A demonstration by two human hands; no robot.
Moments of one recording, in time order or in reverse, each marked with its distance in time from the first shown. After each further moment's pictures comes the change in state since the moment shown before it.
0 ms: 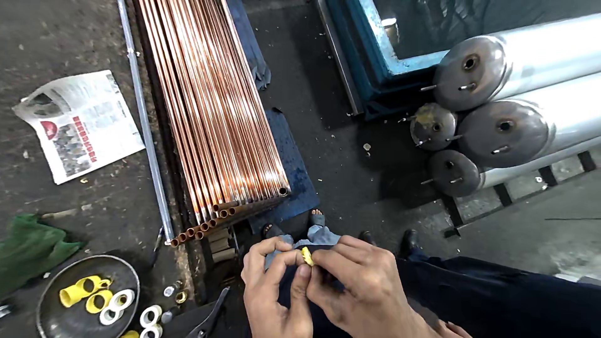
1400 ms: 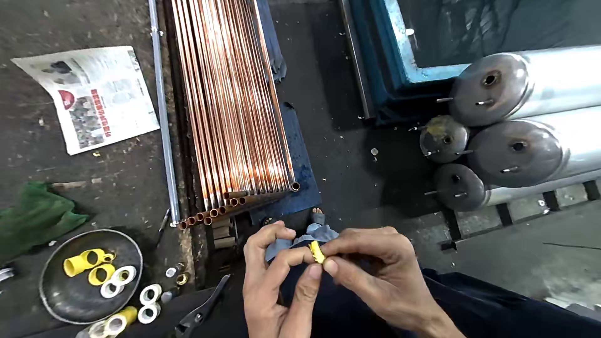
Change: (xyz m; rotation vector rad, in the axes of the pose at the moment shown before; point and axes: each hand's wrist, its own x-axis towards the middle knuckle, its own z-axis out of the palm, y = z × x) left_hand 0.007 0.001 -0.016 -0.260 0.080 0.041; right_hand 0.023 0.011 -0.006 0.835 -0.203 0.125
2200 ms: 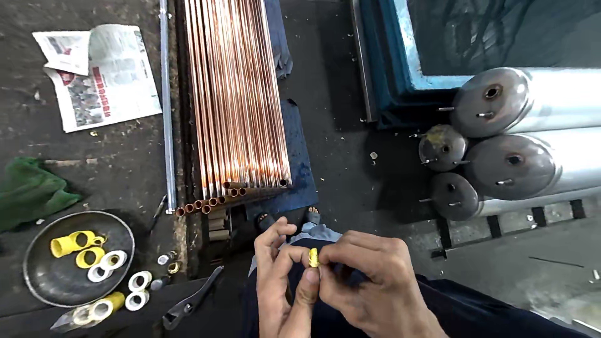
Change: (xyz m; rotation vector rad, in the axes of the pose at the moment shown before) left_hand -0.023 -0.012 0.007 -0.120 0.007 -0.096; right_hand -0.004 -0.007 0.018 -0.506 0.011 -0.102
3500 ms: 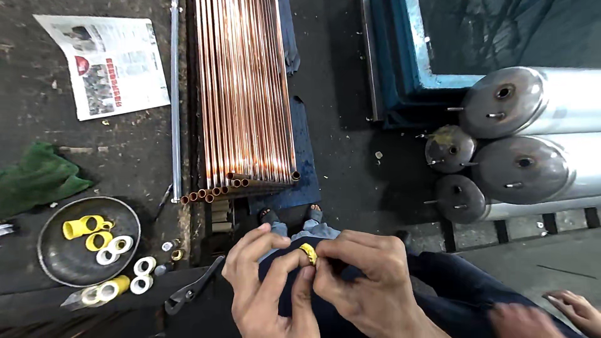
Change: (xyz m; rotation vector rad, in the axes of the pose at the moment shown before) left_hand -0.015 0.020 -0.005 0.509 0.195 0.189; right_hand -0.010 -0.004 0.006 0.080 0.037 -0.001
